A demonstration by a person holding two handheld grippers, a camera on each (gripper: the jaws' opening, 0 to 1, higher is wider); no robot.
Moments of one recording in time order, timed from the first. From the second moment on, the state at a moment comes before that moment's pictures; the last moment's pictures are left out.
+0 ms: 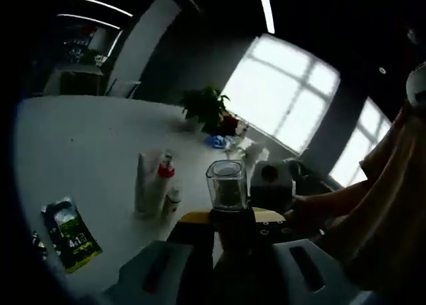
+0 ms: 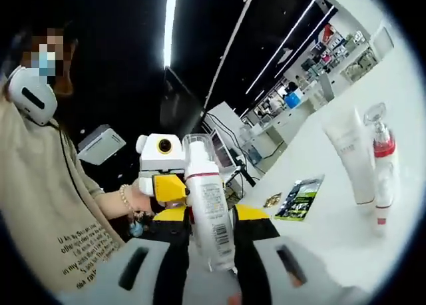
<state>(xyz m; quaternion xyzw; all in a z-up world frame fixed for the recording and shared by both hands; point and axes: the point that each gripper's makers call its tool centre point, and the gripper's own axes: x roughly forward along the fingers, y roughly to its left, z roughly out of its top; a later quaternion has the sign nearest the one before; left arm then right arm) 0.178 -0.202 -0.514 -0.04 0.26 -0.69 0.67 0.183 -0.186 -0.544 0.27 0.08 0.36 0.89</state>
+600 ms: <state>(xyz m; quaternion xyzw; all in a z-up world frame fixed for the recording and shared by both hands) 0.180 -0.230 -0.547 0.12 0.18 -0.72 0.66 0.202 -0.210 -0.589 0.00 0.16 0.20 0.97</state>
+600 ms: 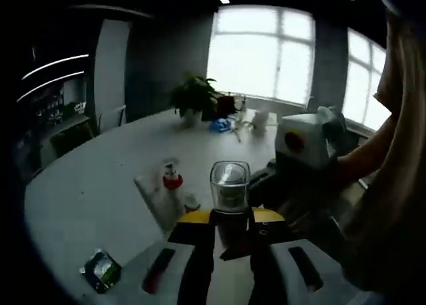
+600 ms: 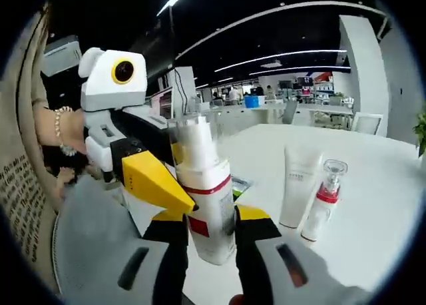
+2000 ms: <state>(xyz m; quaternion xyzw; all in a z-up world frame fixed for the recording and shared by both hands) 0.243 -0.294 -0.648 0.18 0.13 -0.78 0.59 0.175 -0.292 -0.664 0.05 0.27 0.04 0.96</state>
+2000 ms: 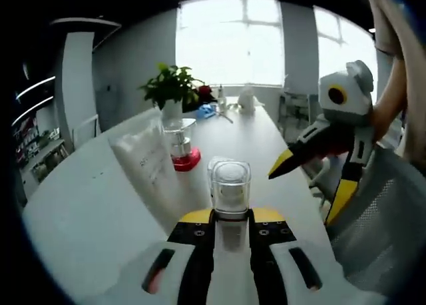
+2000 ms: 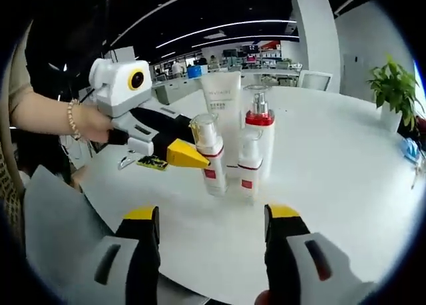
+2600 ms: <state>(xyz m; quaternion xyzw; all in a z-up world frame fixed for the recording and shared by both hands) 0.248 -0.305 -0.665 0.17 0.13 -0.78 0.58 0.158 -0.309 -0.680 0.07 0.29 0.02 0.95</state>
